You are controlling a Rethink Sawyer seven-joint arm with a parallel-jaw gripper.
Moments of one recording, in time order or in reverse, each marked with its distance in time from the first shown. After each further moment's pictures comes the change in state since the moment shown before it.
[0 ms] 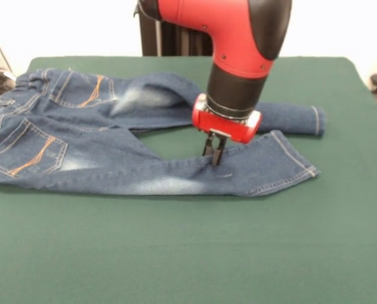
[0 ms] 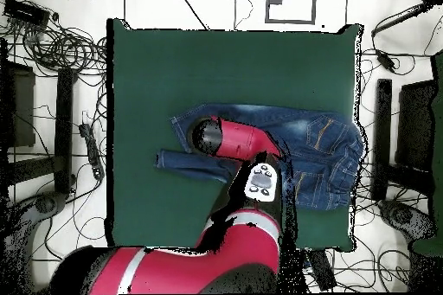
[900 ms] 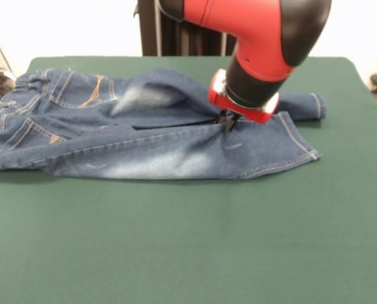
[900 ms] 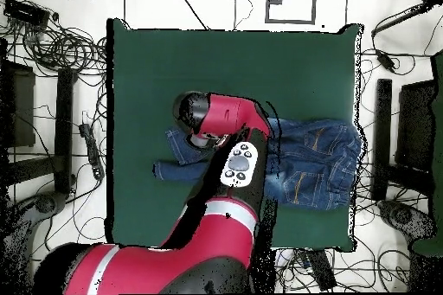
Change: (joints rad) arm 0.066 0.070 -0.081 -0.220 -0.001 0.541 0.000
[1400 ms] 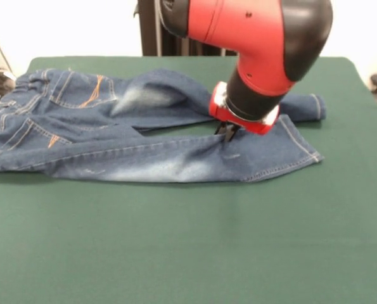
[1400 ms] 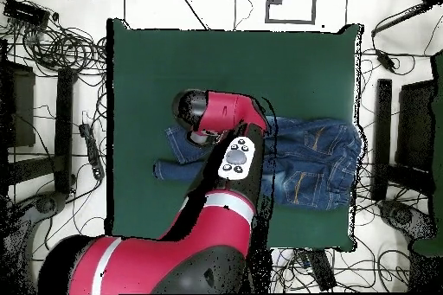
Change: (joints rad) arm 0.001 0.043 0.000 -0.050 -0.011 0.000 0.000
